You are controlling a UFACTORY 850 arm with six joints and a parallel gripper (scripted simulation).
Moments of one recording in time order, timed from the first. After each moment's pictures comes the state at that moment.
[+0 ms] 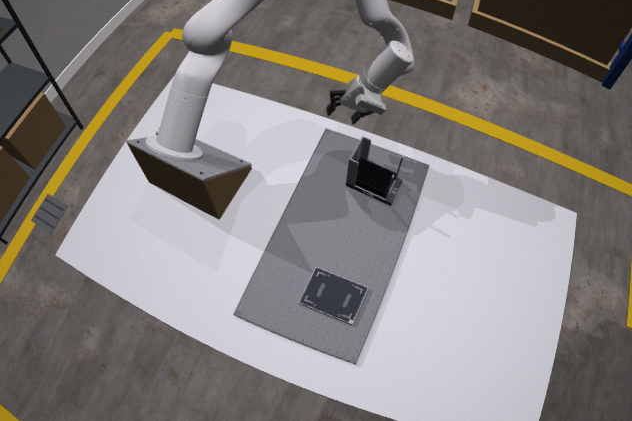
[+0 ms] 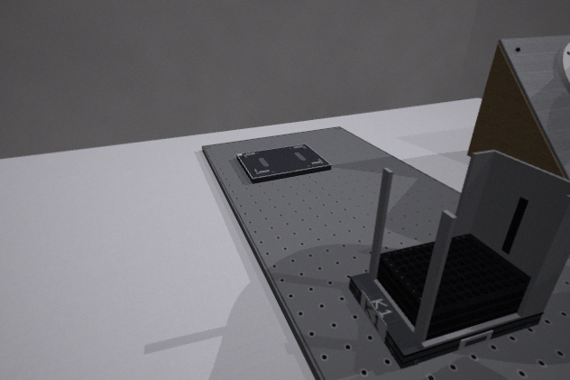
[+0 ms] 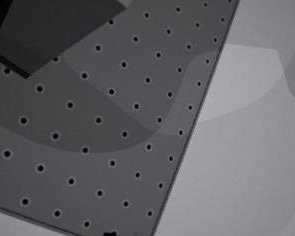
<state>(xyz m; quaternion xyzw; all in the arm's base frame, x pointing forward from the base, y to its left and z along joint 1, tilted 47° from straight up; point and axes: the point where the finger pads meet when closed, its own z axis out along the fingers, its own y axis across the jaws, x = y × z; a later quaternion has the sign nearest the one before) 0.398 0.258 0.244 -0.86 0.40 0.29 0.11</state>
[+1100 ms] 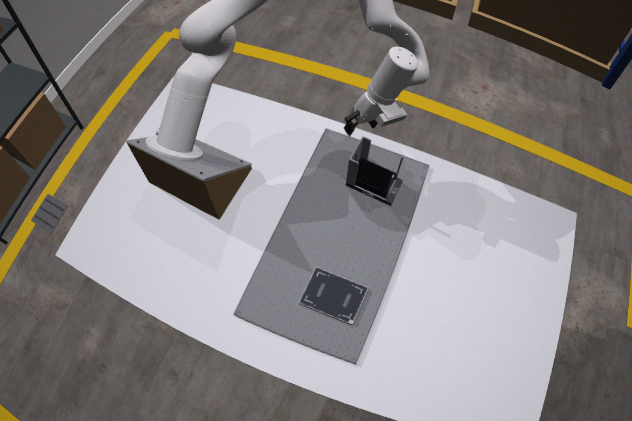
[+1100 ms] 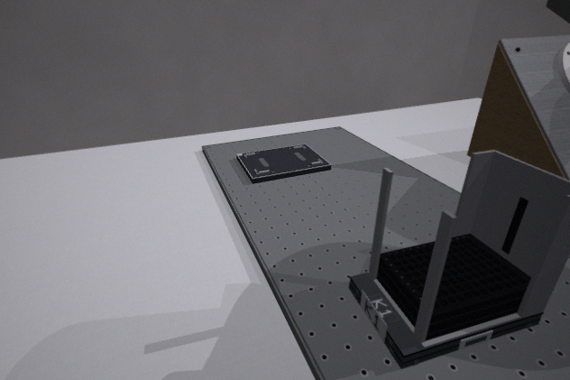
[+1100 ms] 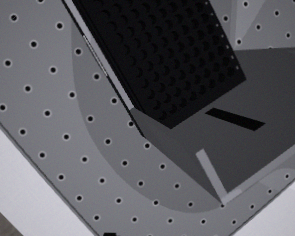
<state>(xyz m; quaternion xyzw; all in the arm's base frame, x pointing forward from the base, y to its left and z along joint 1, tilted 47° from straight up) 0.475 0.210 0.237 -0.91 0.21 0.21 0.29</state>
